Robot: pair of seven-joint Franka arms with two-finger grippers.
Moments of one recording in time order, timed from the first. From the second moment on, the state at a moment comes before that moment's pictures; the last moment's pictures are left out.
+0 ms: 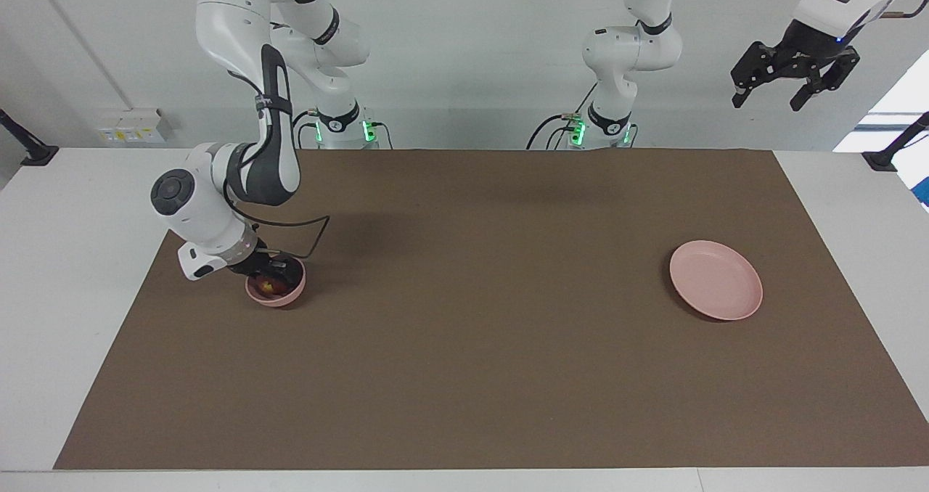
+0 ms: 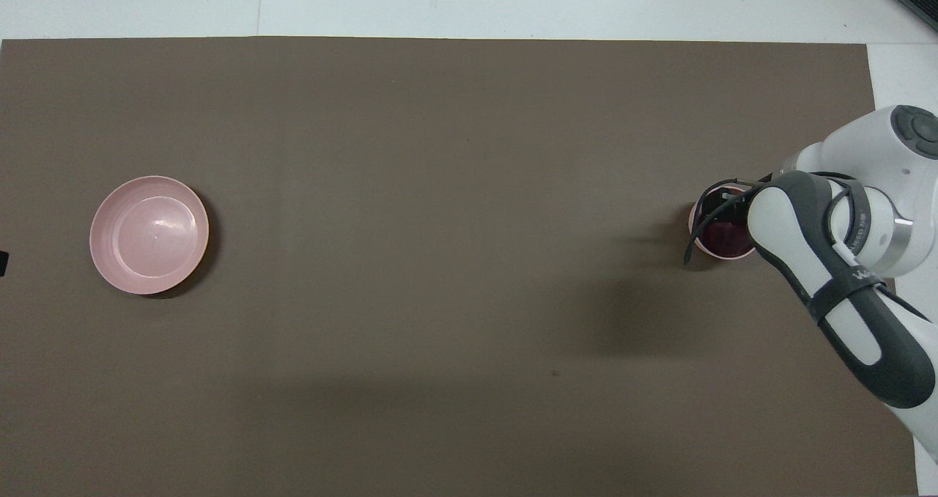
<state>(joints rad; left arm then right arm) -0.06 -0.07 0.05 -1.39 0.00 1.29 0.12 -0.02 0.34 -0.09 -1.88 0.12 2.10 0.05</state>
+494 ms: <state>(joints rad) -0.06 -0.07 0.04 -1.39 0.00 1.30 0.12 -0.02 0.35 -0.08 -1.88 0.12 2.13 0.05</state>
